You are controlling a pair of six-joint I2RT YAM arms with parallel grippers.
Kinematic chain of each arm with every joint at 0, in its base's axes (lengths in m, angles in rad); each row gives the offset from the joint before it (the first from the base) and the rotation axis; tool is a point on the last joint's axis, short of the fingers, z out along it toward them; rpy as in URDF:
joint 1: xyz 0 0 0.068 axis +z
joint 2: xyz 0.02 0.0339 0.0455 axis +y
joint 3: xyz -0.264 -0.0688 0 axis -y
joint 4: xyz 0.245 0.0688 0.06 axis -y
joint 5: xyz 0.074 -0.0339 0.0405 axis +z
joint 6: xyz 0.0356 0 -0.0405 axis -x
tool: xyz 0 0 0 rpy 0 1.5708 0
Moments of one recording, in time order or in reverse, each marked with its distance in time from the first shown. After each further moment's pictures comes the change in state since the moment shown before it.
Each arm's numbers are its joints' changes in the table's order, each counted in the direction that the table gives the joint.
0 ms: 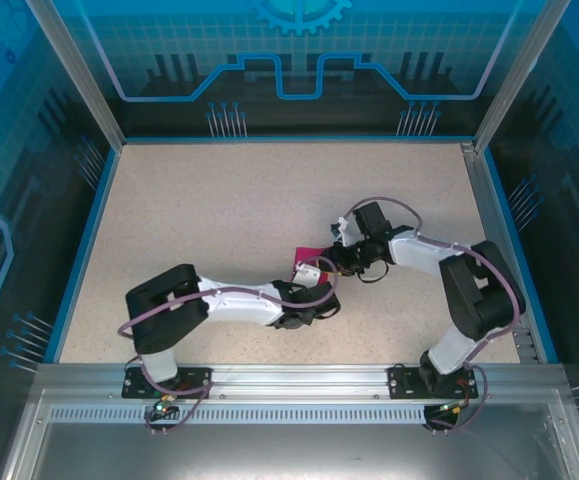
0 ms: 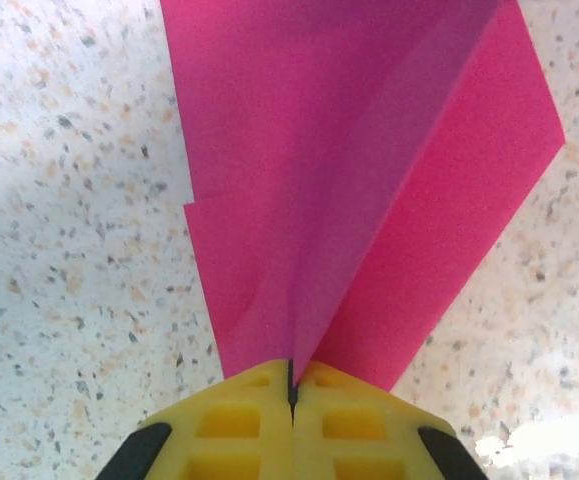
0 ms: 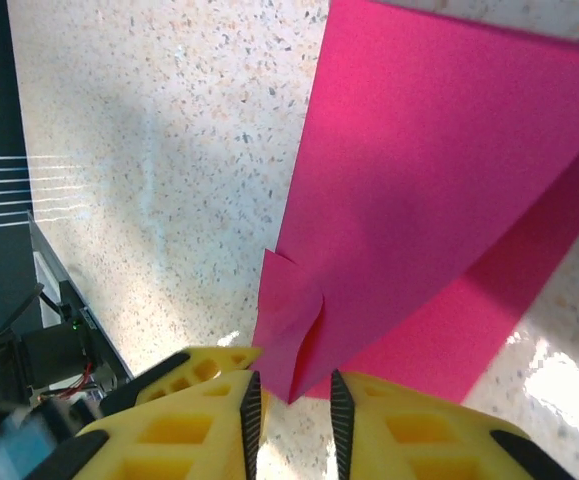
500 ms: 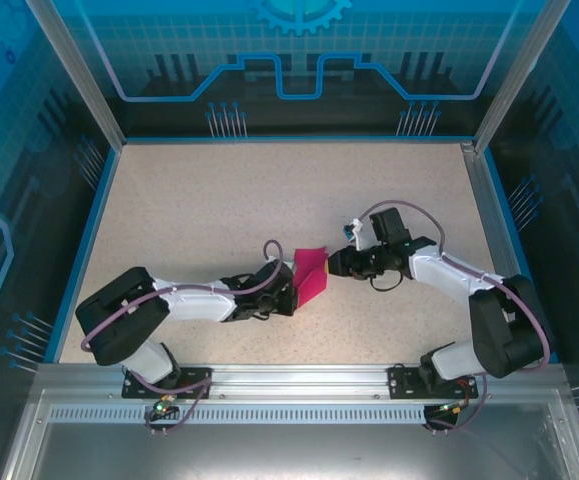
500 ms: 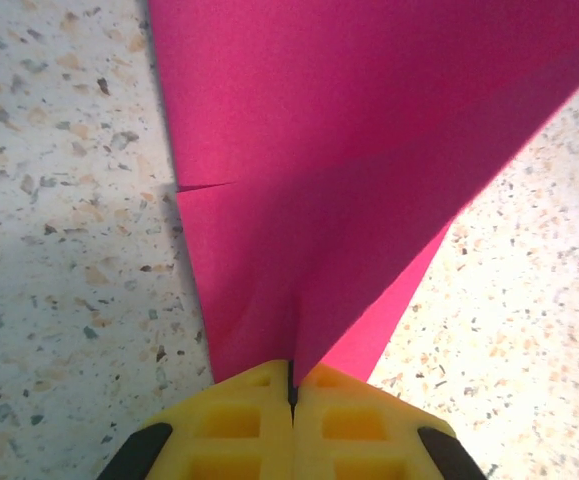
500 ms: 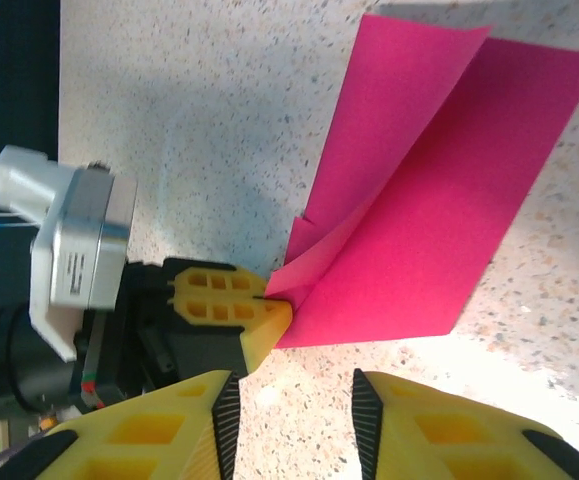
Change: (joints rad) left arm 0.246 -0.215 -0.345 0.469 -0.526 -0.020; right arm -0.019 -0.208 -0.107 -0.013 -0.003 0.004
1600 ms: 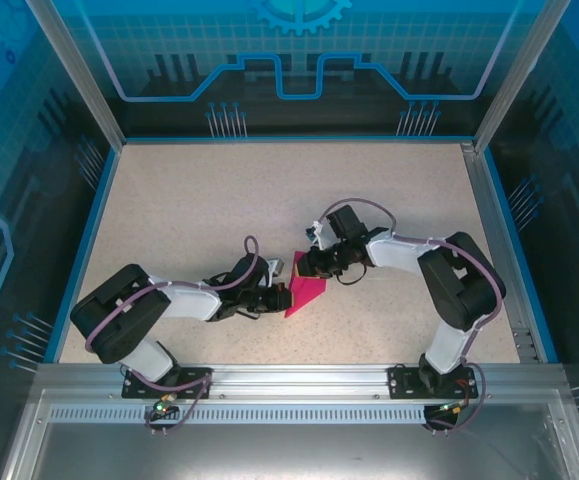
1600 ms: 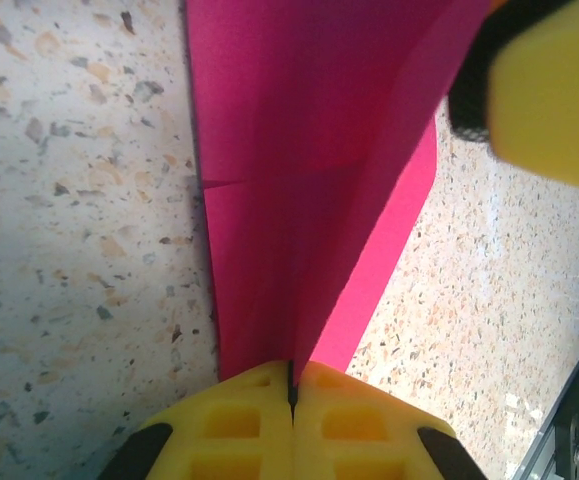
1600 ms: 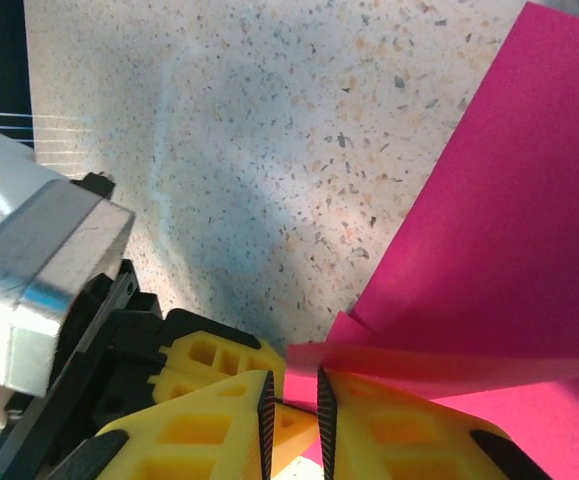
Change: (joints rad) left arm 0.158 -0.003 -0.141 0.247 -0.318 0.084; right arm 0.171 0.348 0.193 0.118 -0.008 -0.061
